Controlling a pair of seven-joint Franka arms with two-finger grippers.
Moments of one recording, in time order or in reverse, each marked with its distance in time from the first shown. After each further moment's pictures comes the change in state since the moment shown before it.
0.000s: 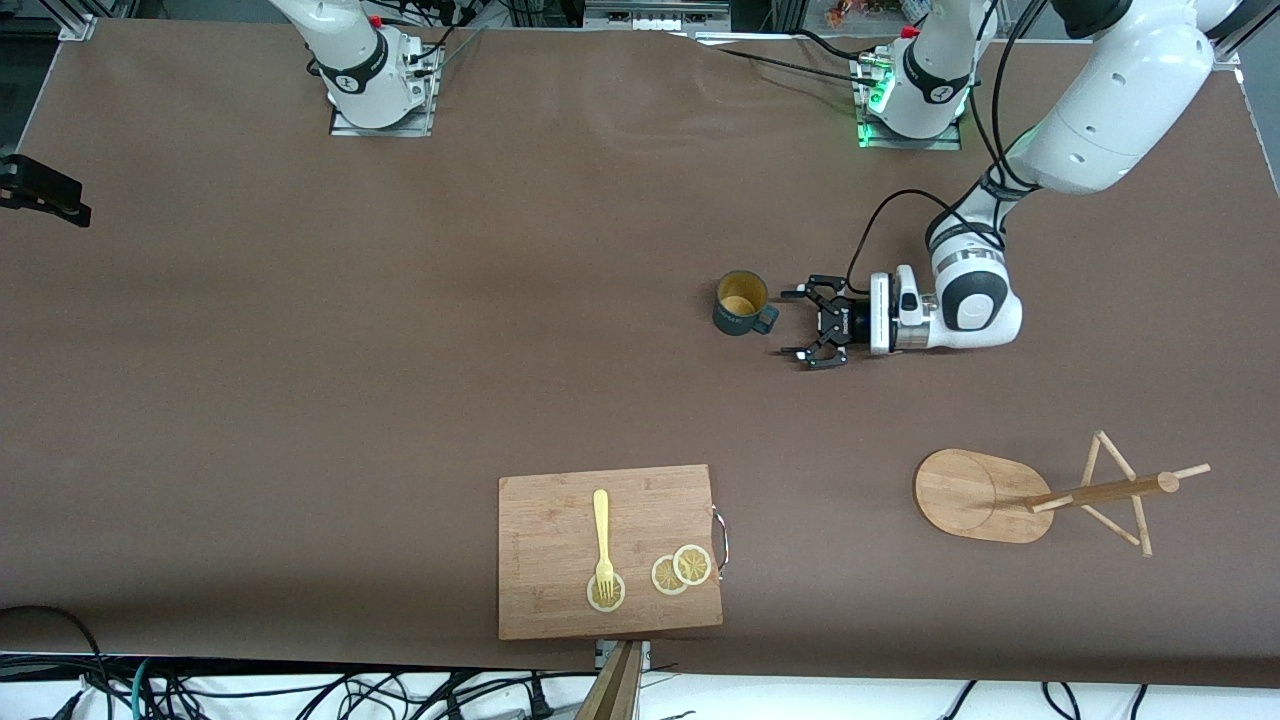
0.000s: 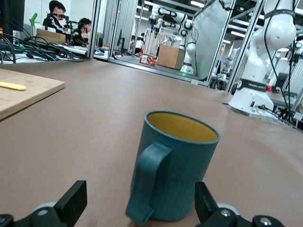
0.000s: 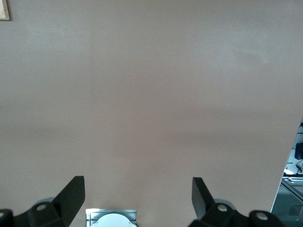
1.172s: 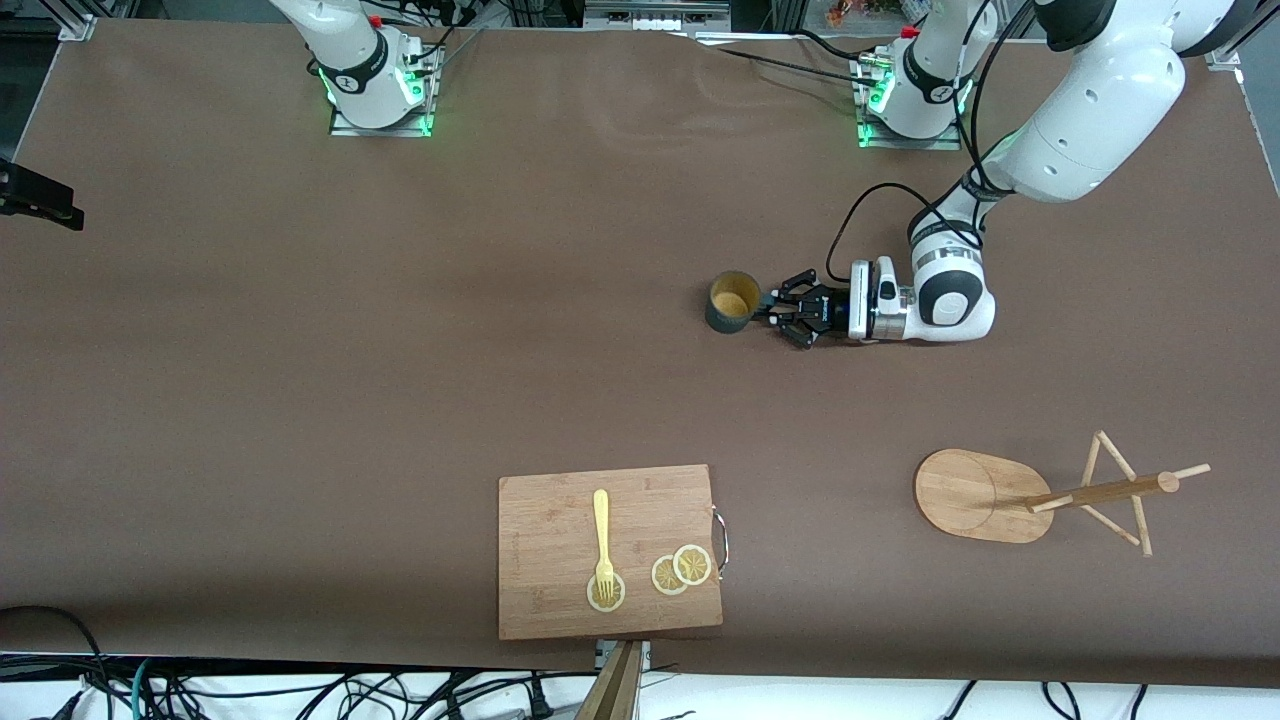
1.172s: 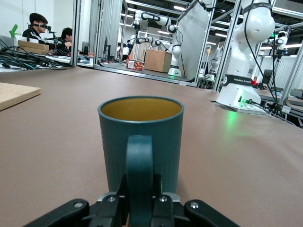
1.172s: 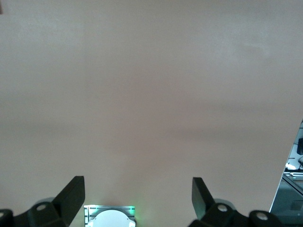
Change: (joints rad) left arm -0.024 0.025 0.001 -0.021 -0.007 -0.019 0.127; right arm -0.008 0.018 -0.023 -0.004 0.005 -0.005 -0.017
